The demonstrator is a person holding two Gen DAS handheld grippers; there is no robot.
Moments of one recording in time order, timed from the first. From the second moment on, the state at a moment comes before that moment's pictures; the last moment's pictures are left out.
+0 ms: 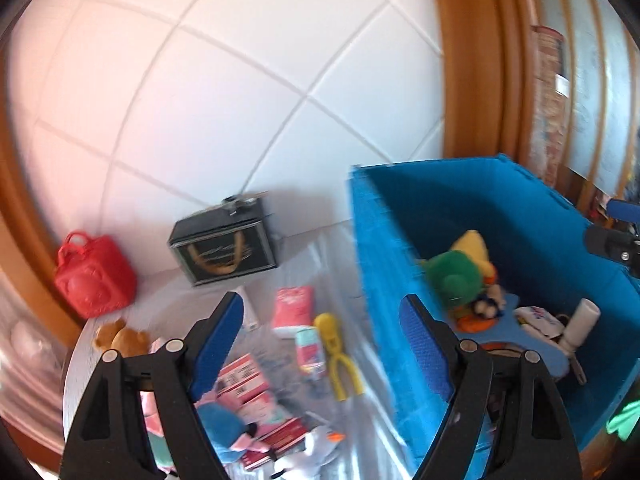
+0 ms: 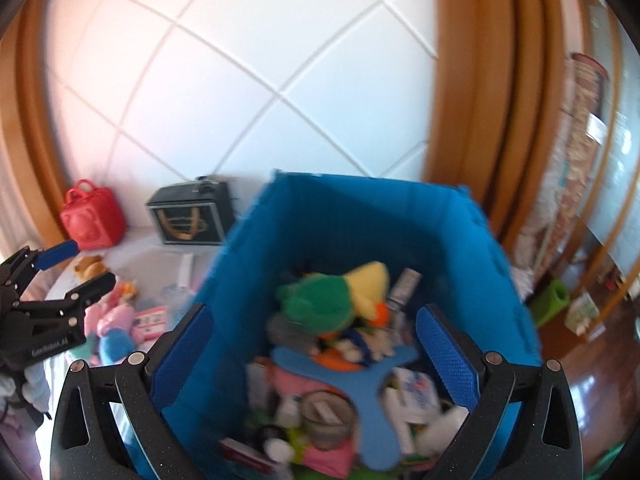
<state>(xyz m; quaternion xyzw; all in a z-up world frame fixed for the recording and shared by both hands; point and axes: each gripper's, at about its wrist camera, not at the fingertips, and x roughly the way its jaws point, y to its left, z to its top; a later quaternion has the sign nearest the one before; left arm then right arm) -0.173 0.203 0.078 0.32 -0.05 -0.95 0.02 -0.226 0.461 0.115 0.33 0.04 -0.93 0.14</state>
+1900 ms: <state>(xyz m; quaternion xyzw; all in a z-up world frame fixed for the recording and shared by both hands) -0.212 -0.447 -0.208 0.51 0.05 -0.85 0.10 -0.345 -0.256 -0.175 0.57 0.04 -0.77 0.29</state>
